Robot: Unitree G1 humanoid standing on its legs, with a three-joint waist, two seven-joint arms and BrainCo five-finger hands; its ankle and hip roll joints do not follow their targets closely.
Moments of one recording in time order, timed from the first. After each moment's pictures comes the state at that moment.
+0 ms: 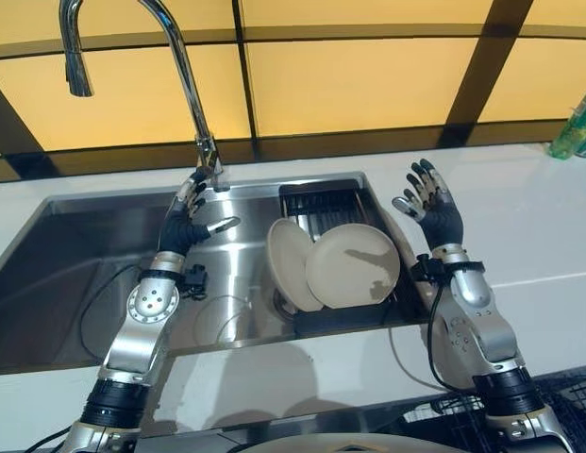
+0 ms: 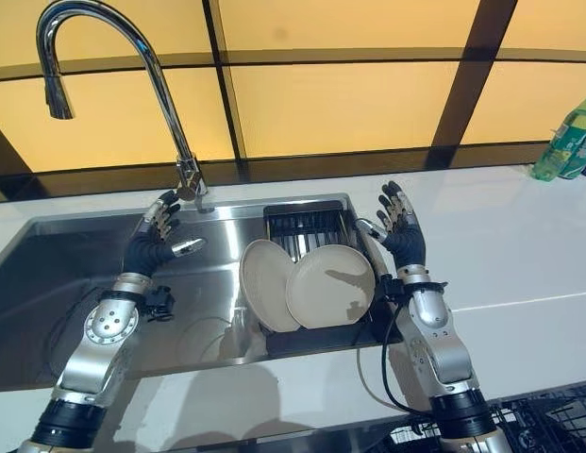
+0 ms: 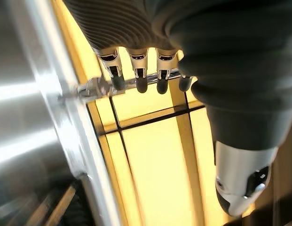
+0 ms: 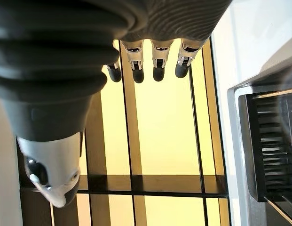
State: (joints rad) left arm -0.10 0.52 -0.05 -0.07 -0.08 -0.05 0.12; right arm -0.15 -0.38 0.08 -0.13 0.48 -0.04 -0.14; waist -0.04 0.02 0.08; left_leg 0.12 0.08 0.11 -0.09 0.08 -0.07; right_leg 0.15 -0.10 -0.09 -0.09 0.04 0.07
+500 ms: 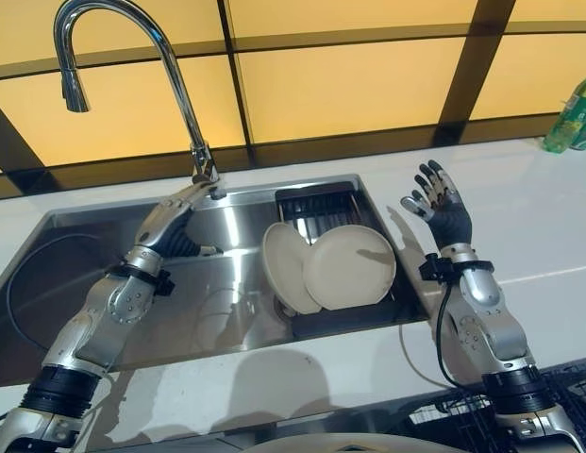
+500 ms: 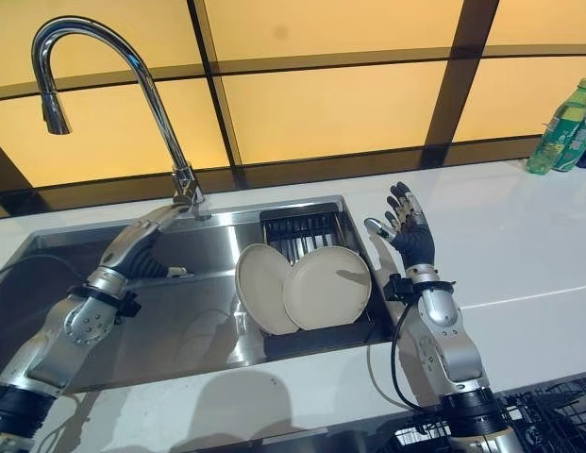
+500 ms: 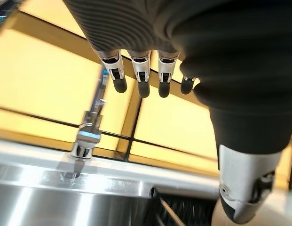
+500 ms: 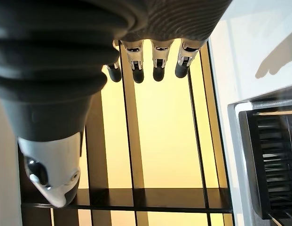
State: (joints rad) left arm -0.14 0.82 -0.14 0.07 0.56 -0.29 0.12; right arm -0.15 -0.44 0.07 -0.11 0.52 -0.04 -0.14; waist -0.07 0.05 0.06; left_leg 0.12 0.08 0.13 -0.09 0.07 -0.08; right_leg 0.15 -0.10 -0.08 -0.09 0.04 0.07
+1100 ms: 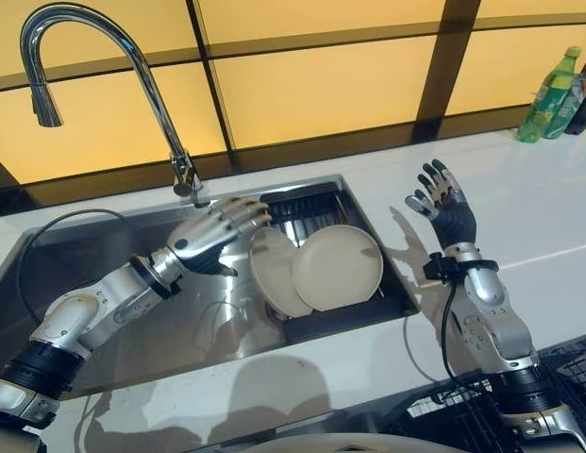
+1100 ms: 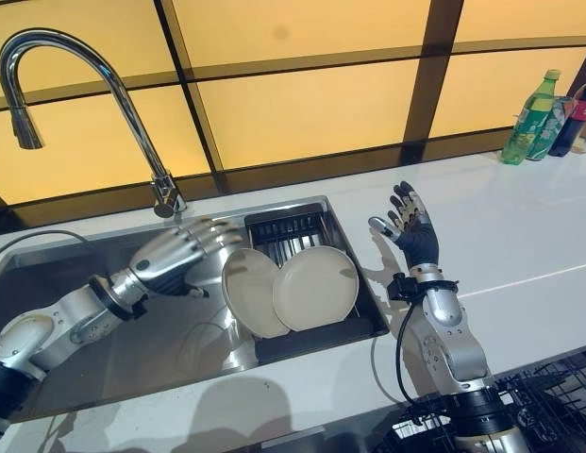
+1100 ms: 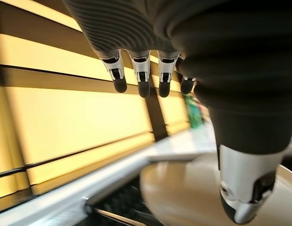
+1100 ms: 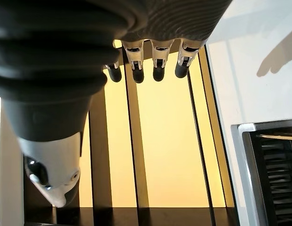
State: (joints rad) left arm -0.25 0.98 -0.33 0.04 0.86 -0.58 0.32; right arm -0.15 -0.47 0.07 -0.10 0.56 -0.05 -0.14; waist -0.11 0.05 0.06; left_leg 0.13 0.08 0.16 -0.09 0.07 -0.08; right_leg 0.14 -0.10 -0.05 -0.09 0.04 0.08
